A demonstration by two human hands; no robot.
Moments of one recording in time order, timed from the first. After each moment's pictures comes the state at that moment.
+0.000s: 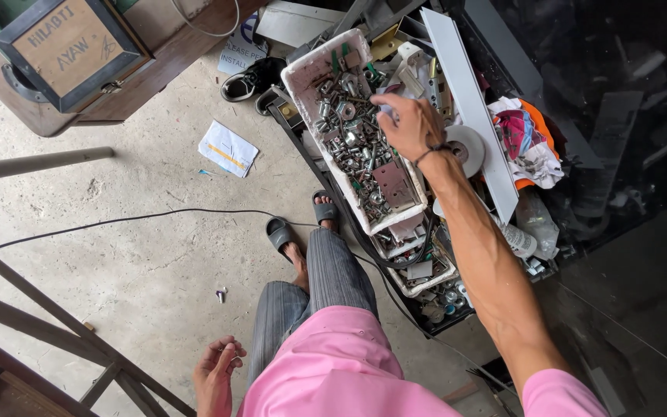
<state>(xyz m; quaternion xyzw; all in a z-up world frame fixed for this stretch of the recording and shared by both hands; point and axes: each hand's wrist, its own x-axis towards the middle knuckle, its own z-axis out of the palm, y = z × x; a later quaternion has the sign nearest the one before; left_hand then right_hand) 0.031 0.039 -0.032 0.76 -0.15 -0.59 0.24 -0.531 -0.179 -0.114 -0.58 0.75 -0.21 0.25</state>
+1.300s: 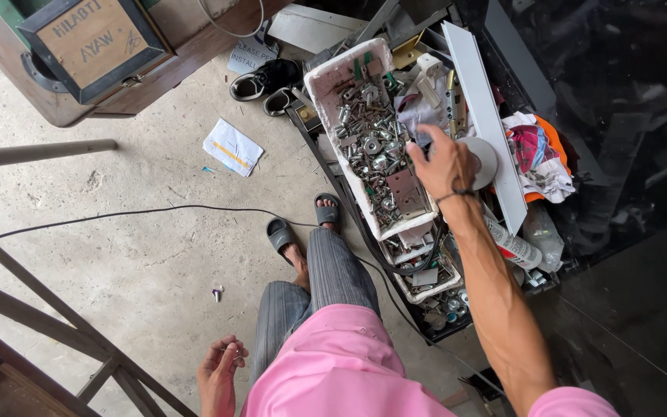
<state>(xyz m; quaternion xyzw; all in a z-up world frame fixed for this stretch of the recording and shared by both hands) 0.034 0.038 -0.032 0.76 -0.13 -0.58 0.26 -0.506 -0.137 -0.056 -0.44 0.85 -0.12 0.26</state>
